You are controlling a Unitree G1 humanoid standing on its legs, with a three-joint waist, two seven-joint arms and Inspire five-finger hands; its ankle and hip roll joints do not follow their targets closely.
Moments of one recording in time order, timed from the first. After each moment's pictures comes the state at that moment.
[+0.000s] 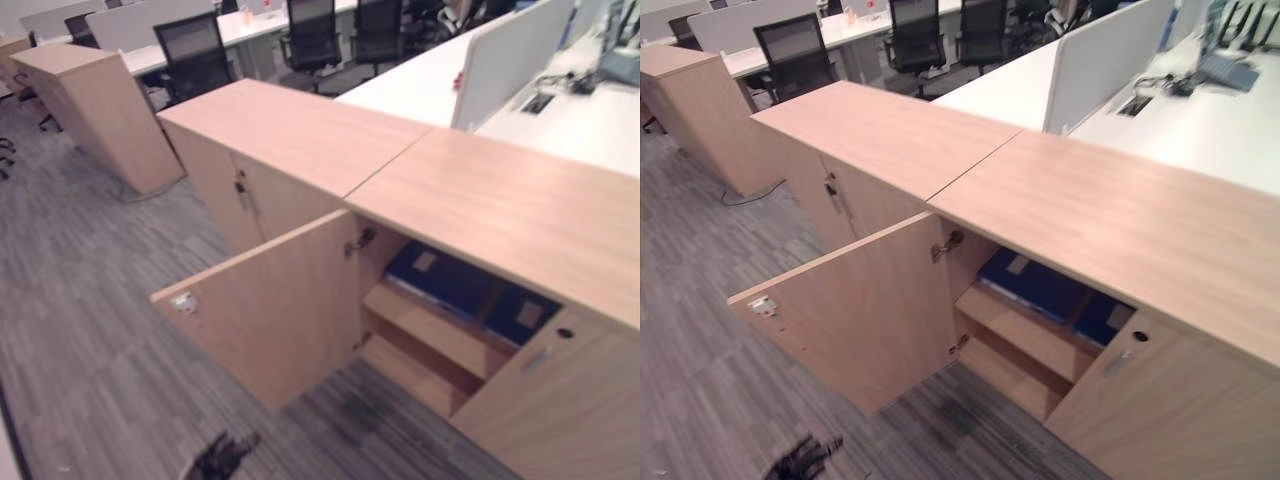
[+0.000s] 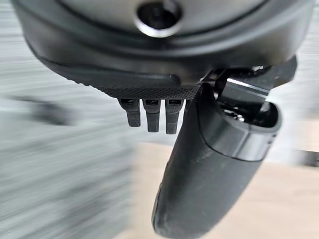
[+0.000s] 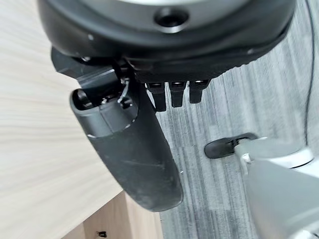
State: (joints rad) left arm 0.10 0.32 0.12 0.80 -0.58 0.04 -0.05; right arm 0.13 -0.37 -0.21 1.29 0.74 0.01 0.10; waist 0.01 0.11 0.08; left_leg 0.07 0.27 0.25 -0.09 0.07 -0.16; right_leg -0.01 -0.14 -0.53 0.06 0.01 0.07
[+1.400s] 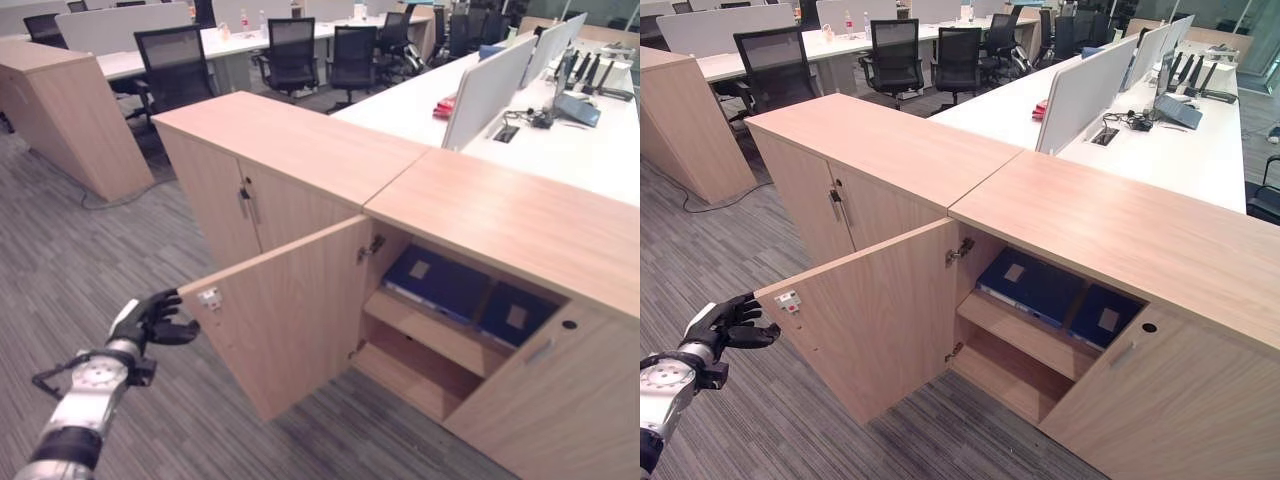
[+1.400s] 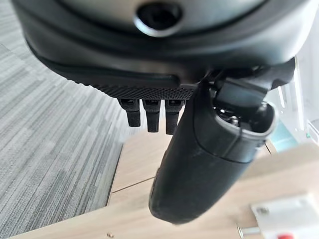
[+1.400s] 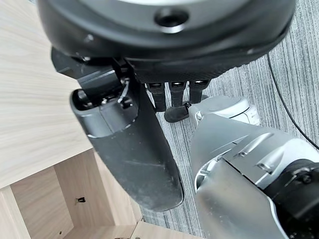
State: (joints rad) left arm -0.17 0.81 -0.08 0.60 -0.33 0.06 -0.10; right arm 0.19 -0.25 -0.17 1.26 0.71 0.07 0.21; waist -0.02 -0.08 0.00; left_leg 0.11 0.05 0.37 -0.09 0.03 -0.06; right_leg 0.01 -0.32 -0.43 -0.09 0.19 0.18
